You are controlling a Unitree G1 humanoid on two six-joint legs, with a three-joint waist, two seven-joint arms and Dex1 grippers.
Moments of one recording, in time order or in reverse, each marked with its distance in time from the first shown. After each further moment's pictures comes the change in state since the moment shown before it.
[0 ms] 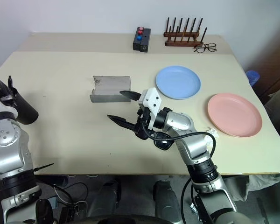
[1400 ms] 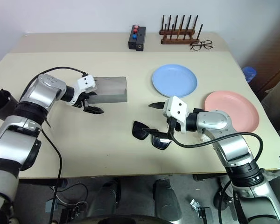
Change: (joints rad) left arm -0.792 0.309 -0.930 1.022 0.083 0.093 -1.519; right arm 0.065 -0.409 -0.085 -0.092 -0.027 0.101 0.183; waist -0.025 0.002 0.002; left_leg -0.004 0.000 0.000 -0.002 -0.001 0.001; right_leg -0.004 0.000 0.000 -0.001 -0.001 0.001
